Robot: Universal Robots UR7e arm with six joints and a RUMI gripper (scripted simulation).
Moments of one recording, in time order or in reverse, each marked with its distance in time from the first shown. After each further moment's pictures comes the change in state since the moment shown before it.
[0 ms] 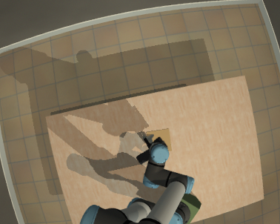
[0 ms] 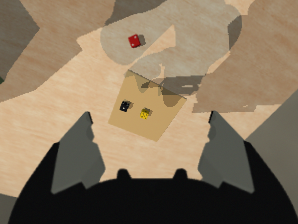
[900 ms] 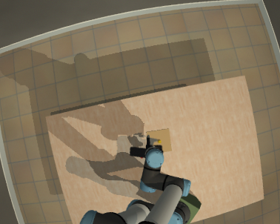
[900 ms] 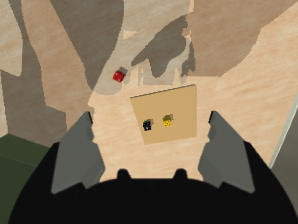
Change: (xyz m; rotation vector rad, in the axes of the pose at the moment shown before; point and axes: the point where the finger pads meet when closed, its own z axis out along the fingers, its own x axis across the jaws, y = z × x) arm 0.005 -0.025 0.004 0.001 -0.001 0.677
